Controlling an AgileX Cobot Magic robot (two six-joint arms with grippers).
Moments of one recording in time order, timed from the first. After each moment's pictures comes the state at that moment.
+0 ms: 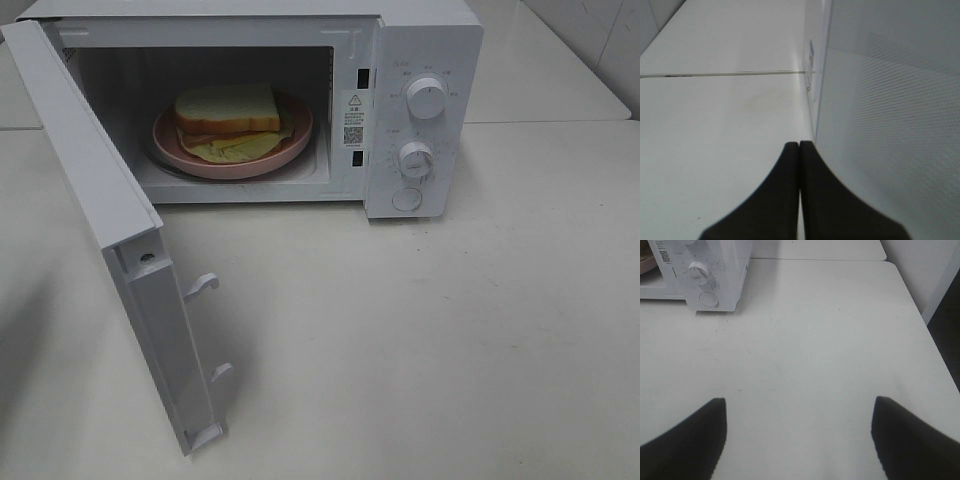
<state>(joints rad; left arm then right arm) 0.03 1.34 -0.28 0.17 -0.69 -0.13 0.03 0.00 -0.50 -0.06 1.00 0.03</state>
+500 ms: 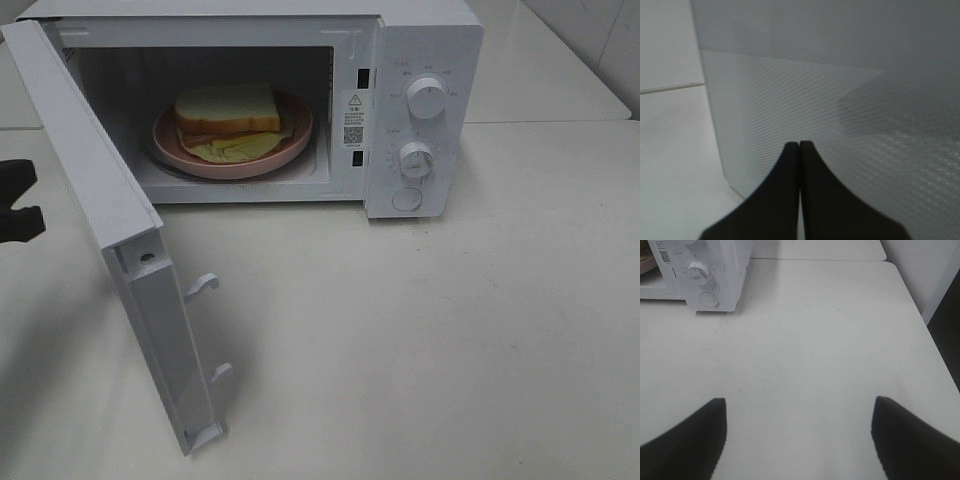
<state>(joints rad) -0.07 1.57 -0.31 0.36 -0.94 -0.20 0.03 0.00 -0.50 -0.06 1.00 0.03</state>
